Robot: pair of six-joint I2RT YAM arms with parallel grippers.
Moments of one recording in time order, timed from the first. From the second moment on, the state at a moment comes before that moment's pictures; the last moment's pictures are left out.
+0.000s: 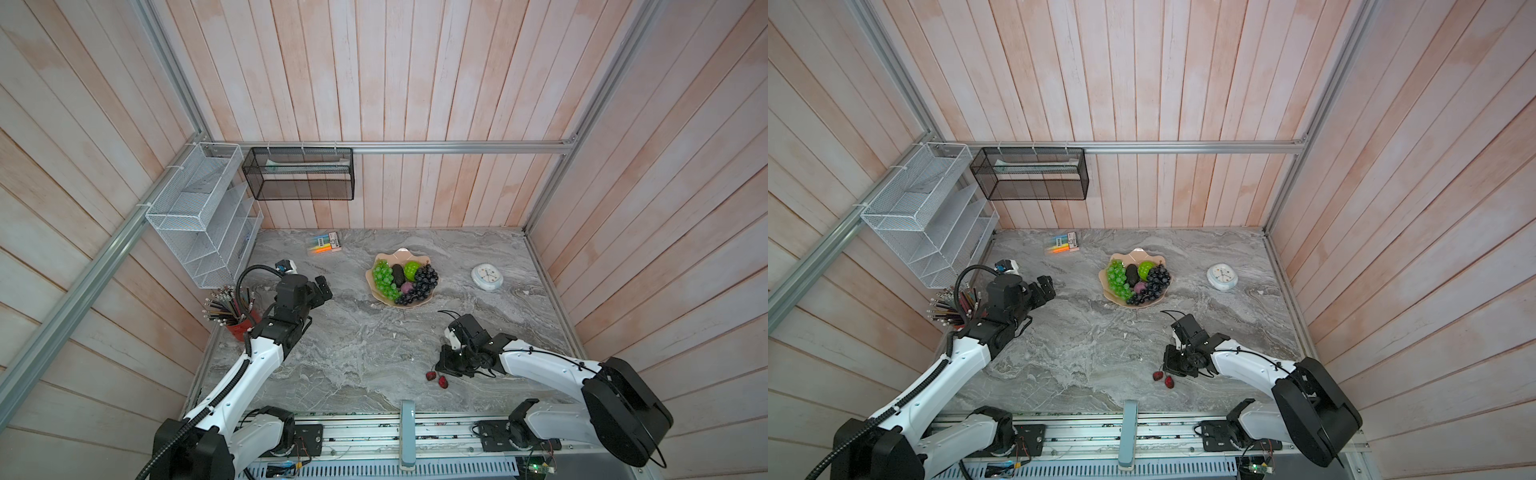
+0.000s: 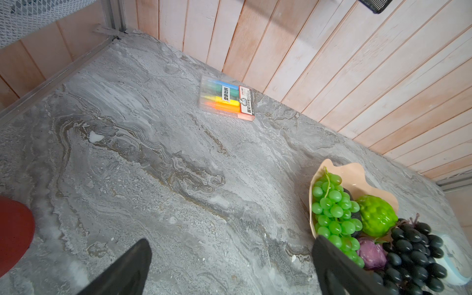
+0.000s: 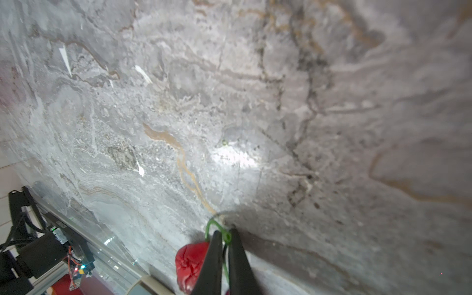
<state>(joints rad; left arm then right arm) -0.25 1.09 0.73 -0.17 -0.22 -0.53 0.64 1.28 0.50 -0.39 -0.32 0.82</state>
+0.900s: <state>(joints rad) -0.25 1.03 0.72 -0.21 -0.22 -0.56 0.48 1.54 1.06 -0.19 -0.31 0.54</state>
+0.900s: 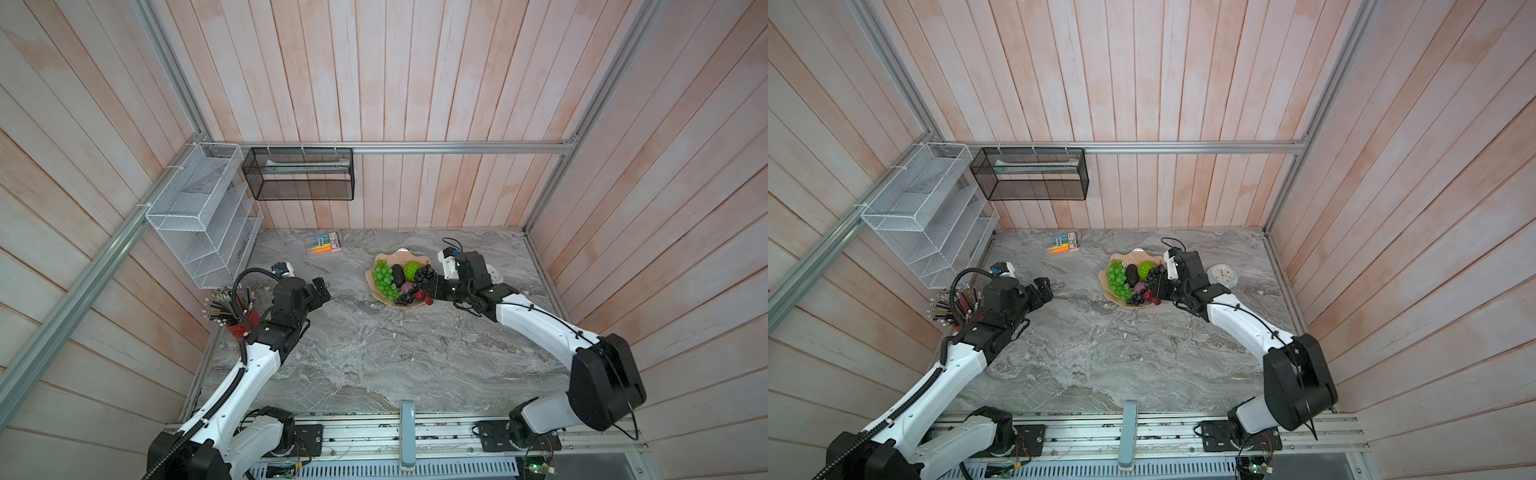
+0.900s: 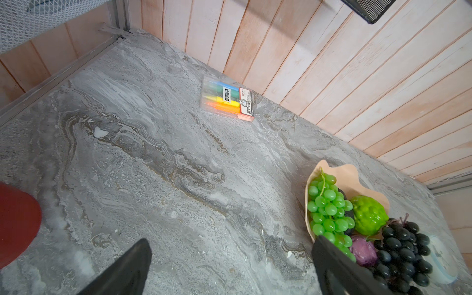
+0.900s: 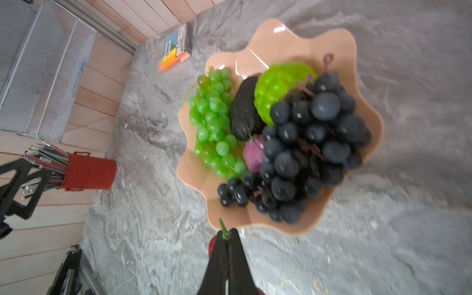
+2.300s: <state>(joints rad) -0.25 1.10 0.78 -0.30 -0.17 -0.57 0.50 1.73 1.29 -0.13 -0.34 0.36</state>
